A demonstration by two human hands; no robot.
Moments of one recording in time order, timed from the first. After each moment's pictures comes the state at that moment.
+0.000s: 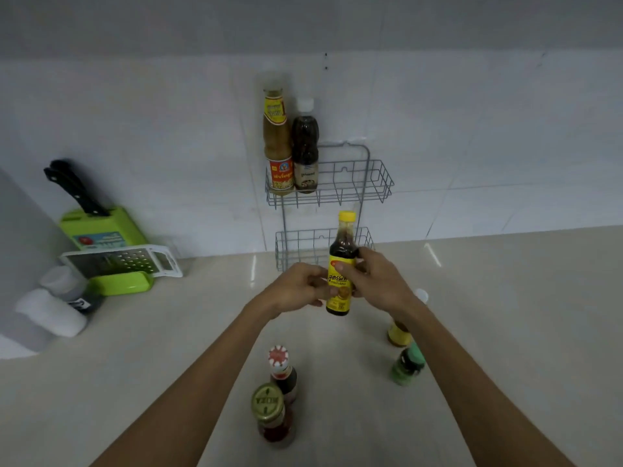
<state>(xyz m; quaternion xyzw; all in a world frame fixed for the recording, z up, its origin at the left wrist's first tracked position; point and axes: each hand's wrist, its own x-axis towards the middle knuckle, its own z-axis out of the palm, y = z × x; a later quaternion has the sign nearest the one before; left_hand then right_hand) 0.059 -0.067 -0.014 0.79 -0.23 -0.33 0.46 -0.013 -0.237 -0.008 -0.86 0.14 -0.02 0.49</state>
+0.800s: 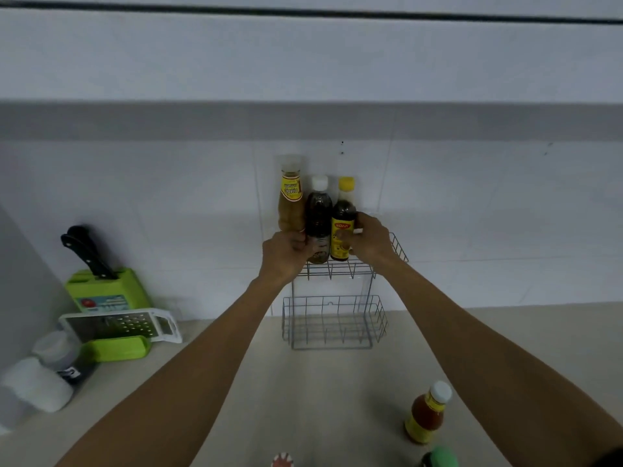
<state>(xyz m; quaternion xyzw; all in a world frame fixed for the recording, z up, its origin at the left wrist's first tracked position) 0.186 -0.093 0.084 0.87 -0.12 0.04 0.47 0.170 -0.271 0.083 -0.87 0.12 -0.17 0.45</state>
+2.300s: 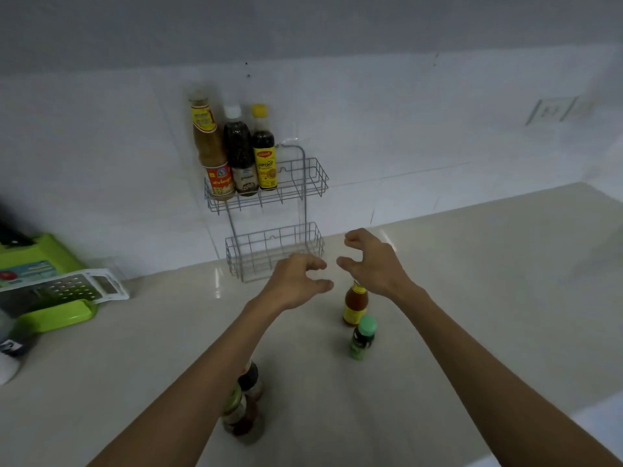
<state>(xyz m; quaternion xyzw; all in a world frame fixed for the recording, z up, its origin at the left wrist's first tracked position) 0.006 -0.136 0.013 0.87 -0.29 -0.19 0.36 -0.070 -0.295 0.015 -0.90 0.19 -0.12 0.36</state>
